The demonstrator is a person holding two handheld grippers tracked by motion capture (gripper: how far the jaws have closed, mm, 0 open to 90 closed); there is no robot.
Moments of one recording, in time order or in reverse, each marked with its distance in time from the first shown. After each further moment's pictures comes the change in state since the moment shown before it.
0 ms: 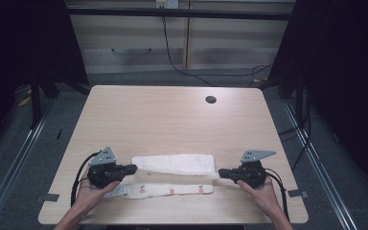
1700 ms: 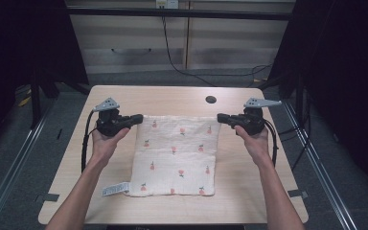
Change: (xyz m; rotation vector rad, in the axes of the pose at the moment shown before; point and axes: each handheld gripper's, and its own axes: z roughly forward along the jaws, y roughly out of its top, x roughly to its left) left arm 0.068 0.112 0.012 -0.230 0.098 -0.113; right arm -0.058 0.125 -0.007 -0.263 -0.090 -0.019
